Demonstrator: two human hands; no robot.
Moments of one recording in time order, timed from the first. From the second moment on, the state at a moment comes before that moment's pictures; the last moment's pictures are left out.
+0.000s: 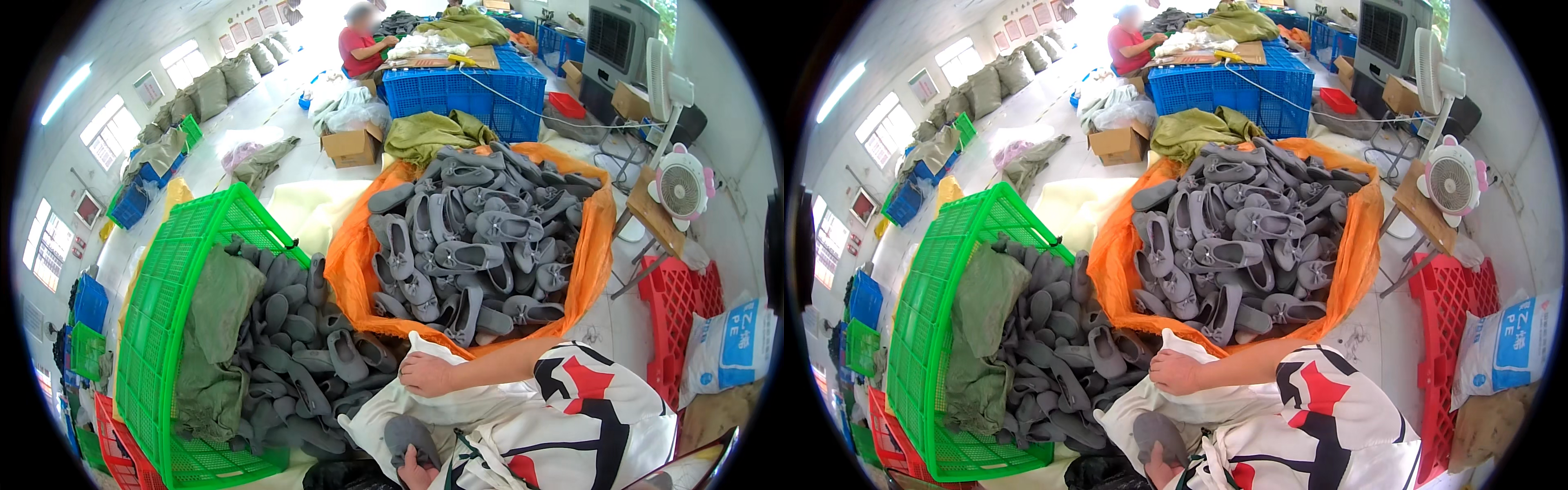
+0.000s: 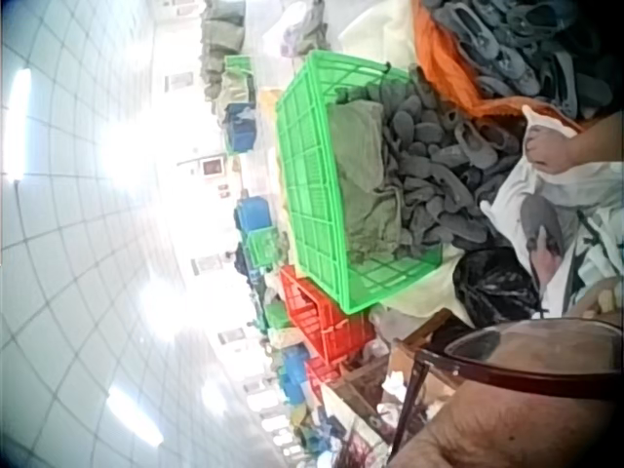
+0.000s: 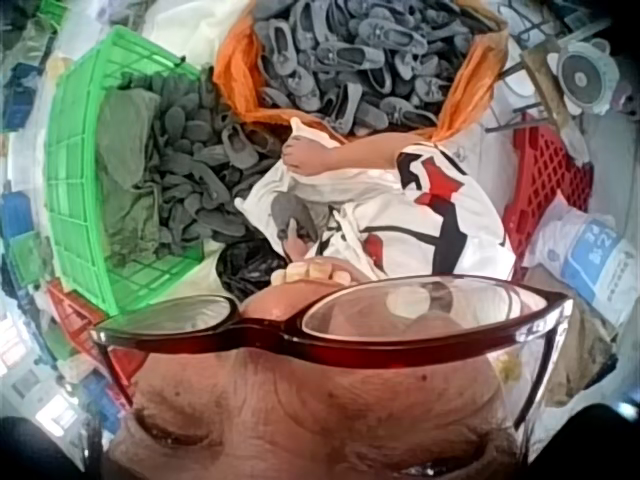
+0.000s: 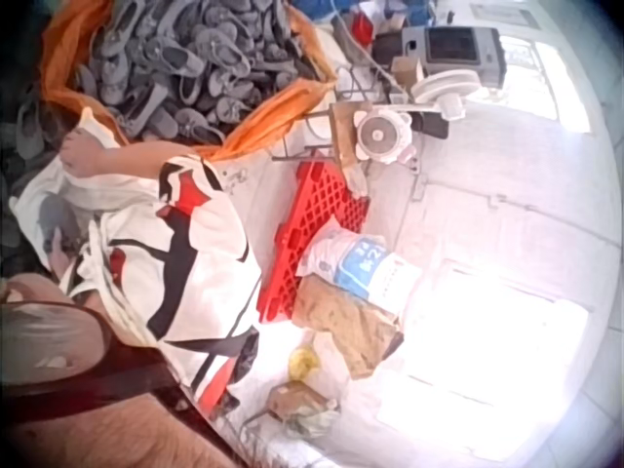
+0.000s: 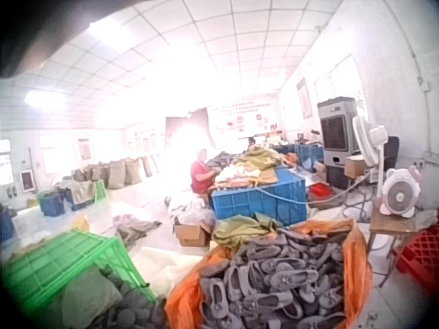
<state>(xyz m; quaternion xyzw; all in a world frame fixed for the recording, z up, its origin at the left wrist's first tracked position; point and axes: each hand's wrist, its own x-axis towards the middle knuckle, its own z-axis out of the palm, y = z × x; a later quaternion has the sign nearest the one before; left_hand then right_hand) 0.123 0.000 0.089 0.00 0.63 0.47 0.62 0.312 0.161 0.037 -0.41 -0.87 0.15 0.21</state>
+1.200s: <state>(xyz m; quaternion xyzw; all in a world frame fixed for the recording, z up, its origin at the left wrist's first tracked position) 0.101 -0.018 0.018 0.06 0.55 0.54 0.64 0.317 0.159 0.037 -0.41 -0.87 0.15 0.23</state>
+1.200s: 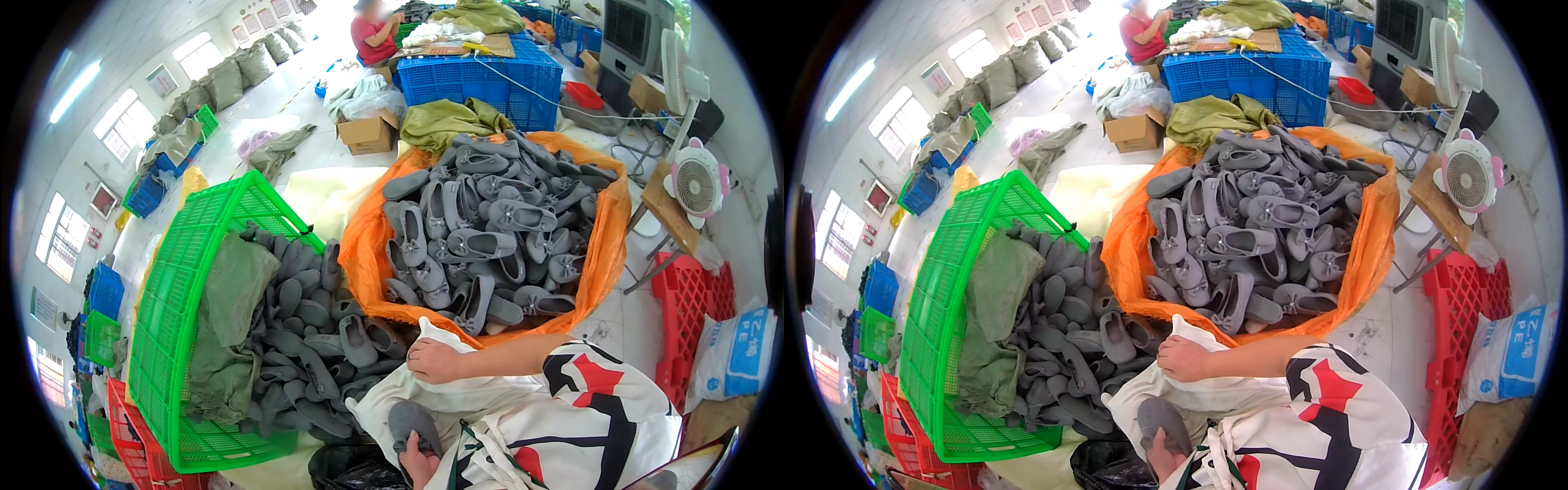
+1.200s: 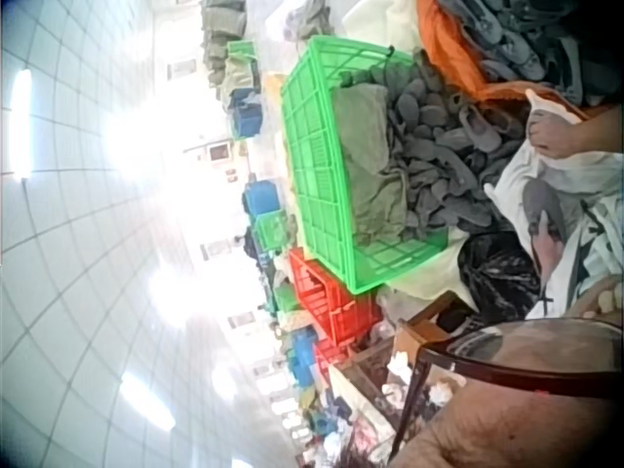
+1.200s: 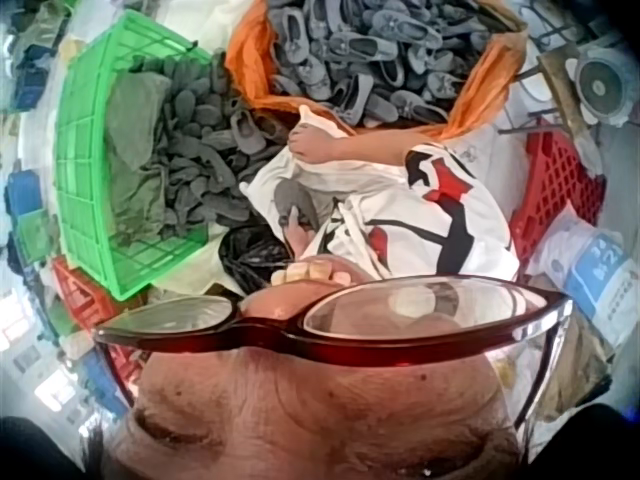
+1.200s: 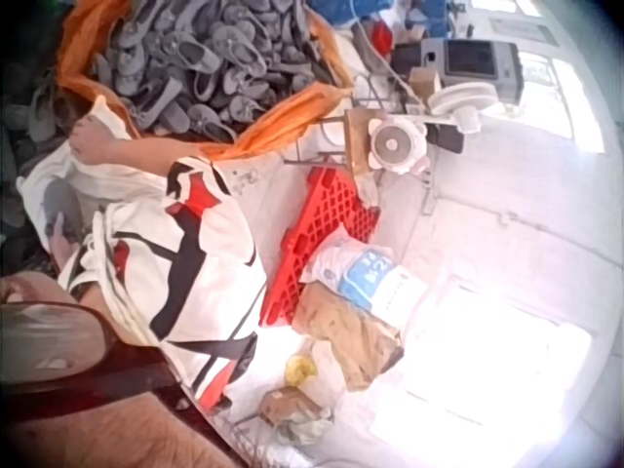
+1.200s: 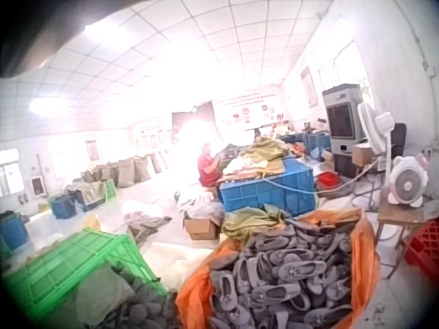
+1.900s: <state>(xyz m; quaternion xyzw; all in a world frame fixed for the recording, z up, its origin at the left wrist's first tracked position) 0.101 -0.011 0.040 0.02 0.60 0.46 0.66 0.316 0.160 0.047 -0.41 -0.88 0.15 0.20</state>
